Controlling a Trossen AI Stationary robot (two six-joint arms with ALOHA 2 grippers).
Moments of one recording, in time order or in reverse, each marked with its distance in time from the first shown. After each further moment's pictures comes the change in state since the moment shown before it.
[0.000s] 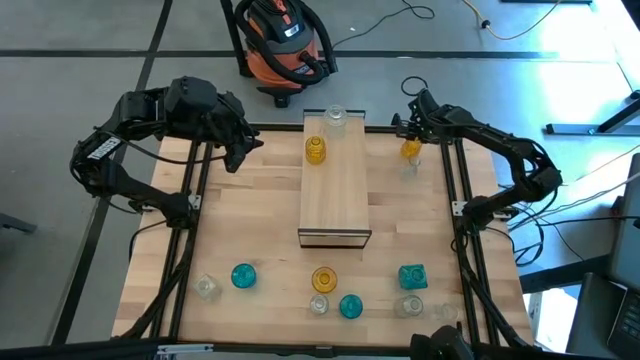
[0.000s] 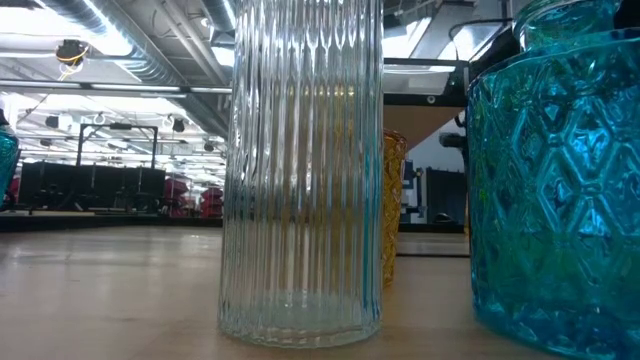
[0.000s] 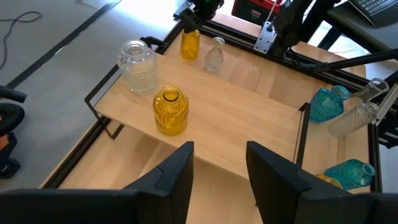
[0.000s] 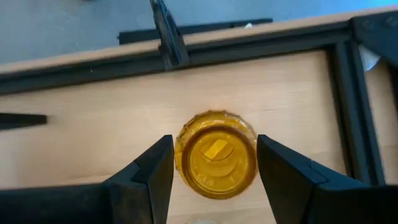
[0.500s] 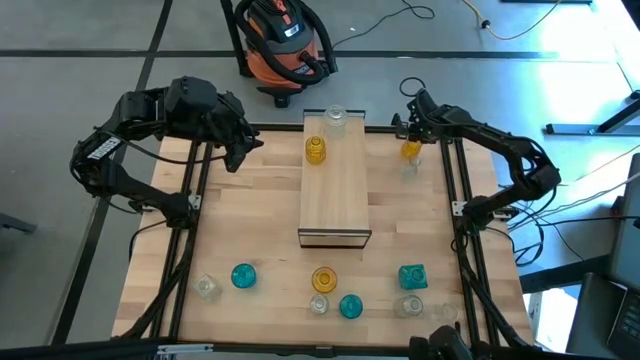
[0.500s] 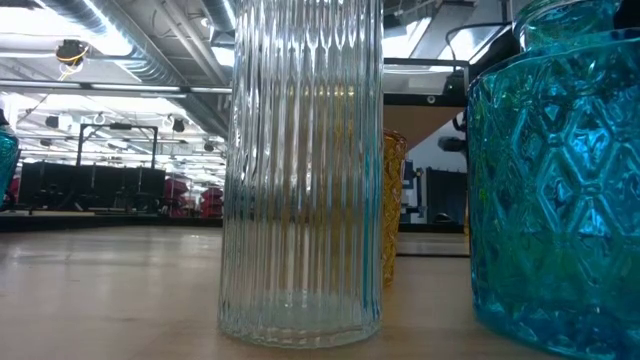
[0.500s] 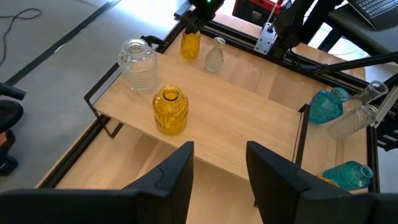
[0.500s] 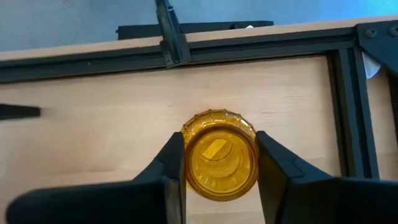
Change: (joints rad) left arm 0.000 0.000 0.000 0.000 -0.001 -0.015; right arm 0.001 0.007 0.001 0.003 0.005 -0.055
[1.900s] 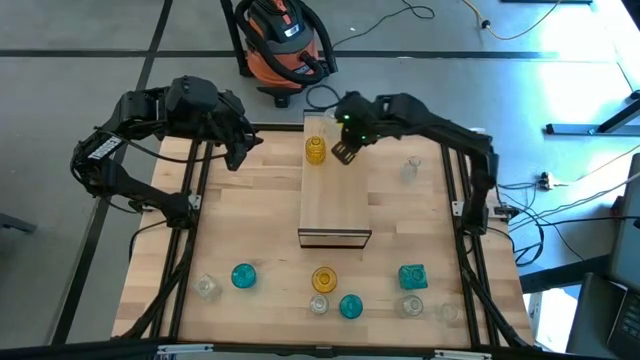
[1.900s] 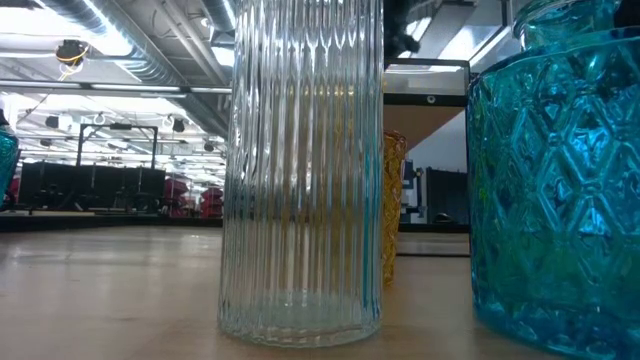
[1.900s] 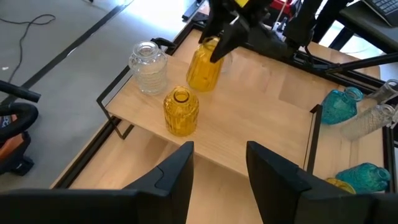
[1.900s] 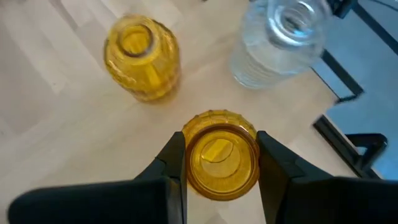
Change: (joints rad) left arm 0.010 0.002 0.000 -0.003 -0.031 0.026; right arm 0.659 0.444 1.157 -0.627 0.017 -0.340
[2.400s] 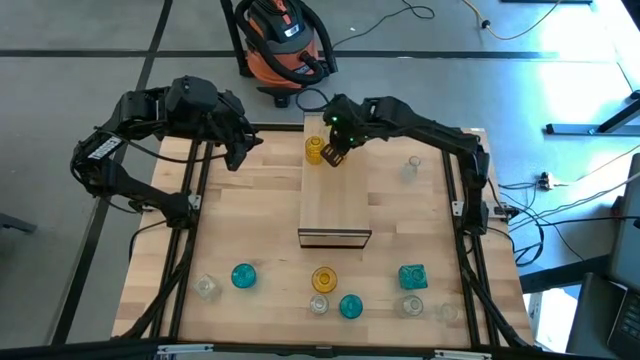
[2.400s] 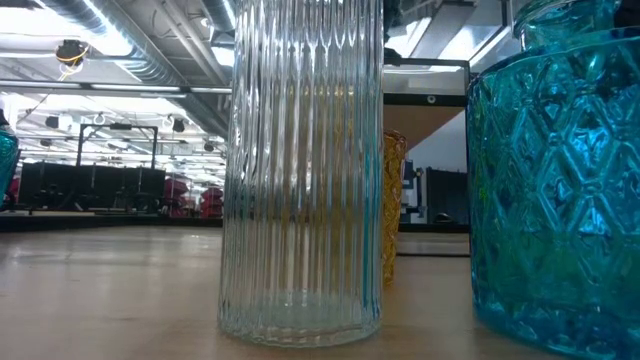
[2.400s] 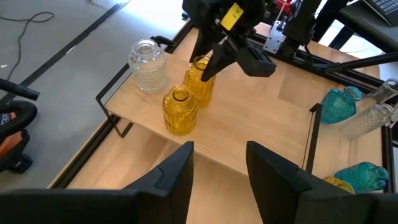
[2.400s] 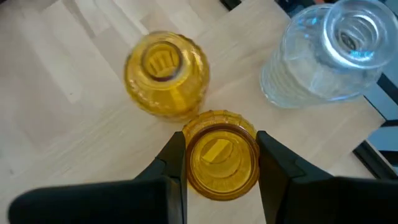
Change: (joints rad) left arm 0.000 0.000 0.000 -0.004 0.002 -0.006; right arm -0.015 0.069 0.009 0.083 -0.053 -0.002
